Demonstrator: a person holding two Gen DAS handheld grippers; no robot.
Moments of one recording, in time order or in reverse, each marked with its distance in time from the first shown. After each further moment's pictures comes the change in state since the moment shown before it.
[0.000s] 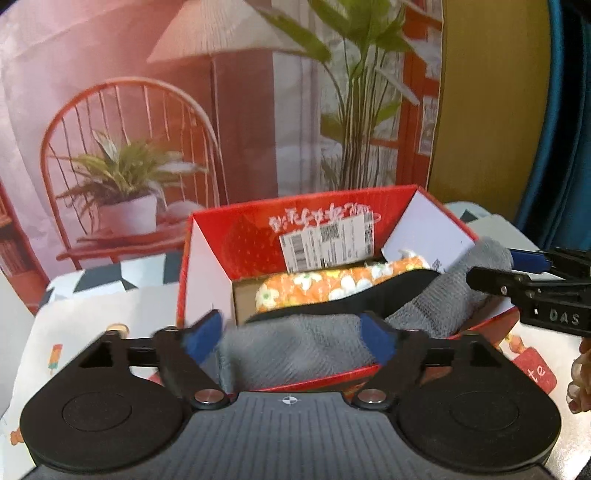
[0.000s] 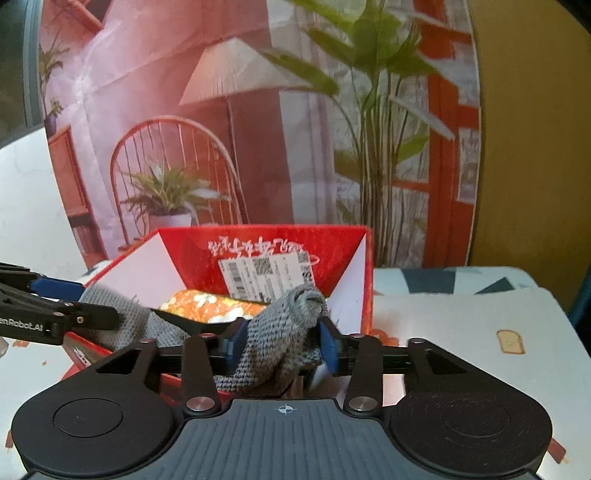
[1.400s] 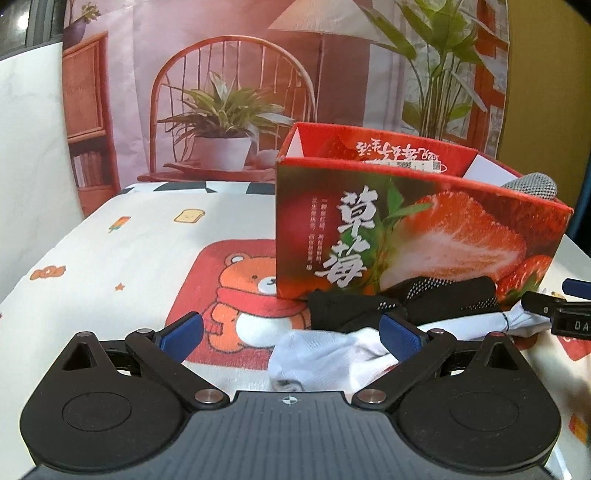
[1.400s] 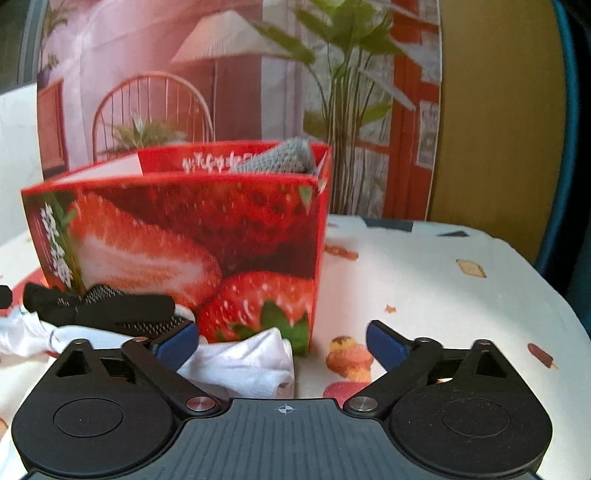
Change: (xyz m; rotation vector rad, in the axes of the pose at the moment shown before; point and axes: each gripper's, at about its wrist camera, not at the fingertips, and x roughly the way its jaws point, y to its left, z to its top) left arm -0.033 0.011 -0.147 -0.224 -0.053 0.195; right arm -0.011 0.003 -0.126 -0.081 0.028 -0.147
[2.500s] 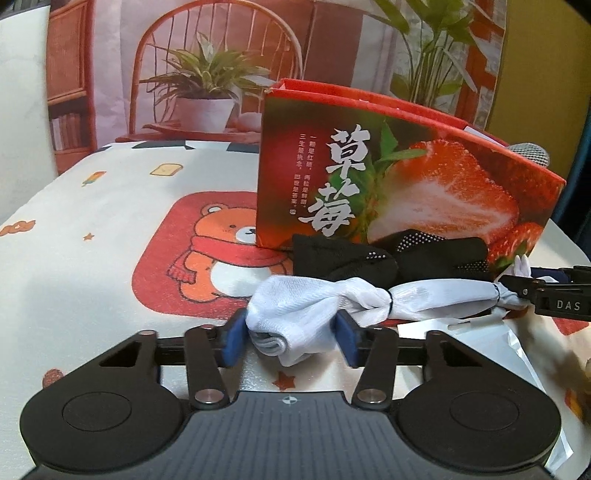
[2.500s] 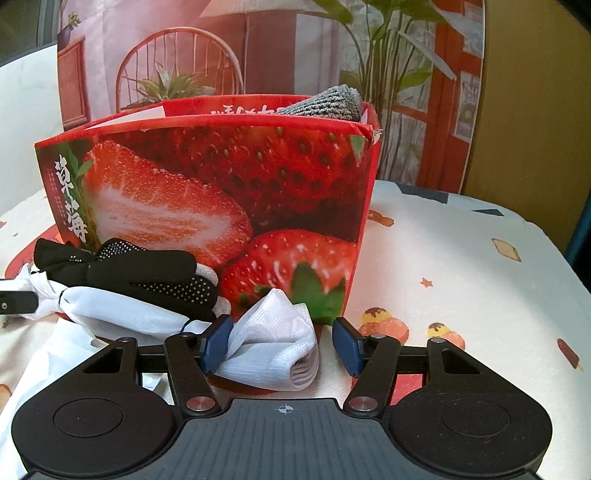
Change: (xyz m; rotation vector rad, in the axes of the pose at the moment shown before) left arm 0.017 0.004 -0.026 -0.032 0.079 -0.097; right arm 0.017 0.007 0.002 -0.055 0.130 0.094
